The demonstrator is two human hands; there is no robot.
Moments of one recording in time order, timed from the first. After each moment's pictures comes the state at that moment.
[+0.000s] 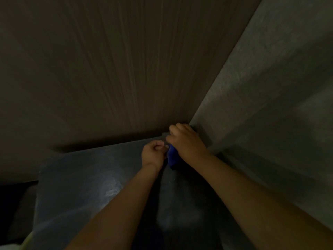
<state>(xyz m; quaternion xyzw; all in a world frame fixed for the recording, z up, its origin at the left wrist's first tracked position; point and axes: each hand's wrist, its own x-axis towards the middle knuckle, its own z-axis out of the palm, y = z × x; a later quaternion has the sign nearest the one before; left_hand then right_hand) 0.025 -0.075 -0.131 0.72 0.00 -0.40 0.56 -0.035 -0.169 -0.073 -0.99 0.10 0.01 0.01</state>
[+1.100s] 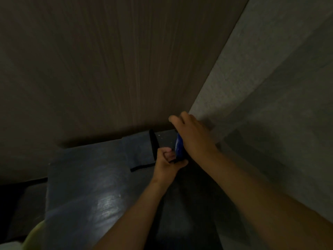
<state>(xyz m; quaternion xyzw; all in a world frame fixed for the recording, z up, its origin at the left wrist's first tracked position) -0.038 -0.038 -0.097 0.64 -0.07 -0.45 0.62 -0.062 -0.134 0.017 -0.98 0.21 0.04 0.04</state>
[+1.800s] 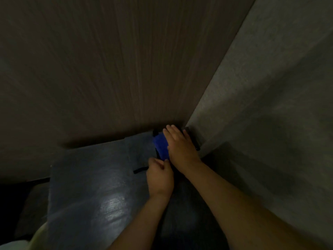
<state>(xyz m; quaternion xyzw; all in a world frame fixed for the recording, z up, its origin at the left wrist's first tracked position) -0.037 -0.022 -0.102 0.79 0.00 -0.32 0.52 -0.048 -0.124 -0.084 -0.96 0.23 0.08 0.12</state>
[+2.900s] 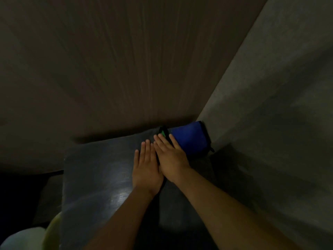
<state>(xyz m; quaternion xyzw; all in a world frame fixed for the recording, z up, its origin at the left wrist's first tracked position) 0.011 0.026 -0.135 0.90 -0.41 -0.16 0.05 -0.029 -0.072 -0.098 -0.97 0.15 0.18 0.01</state>
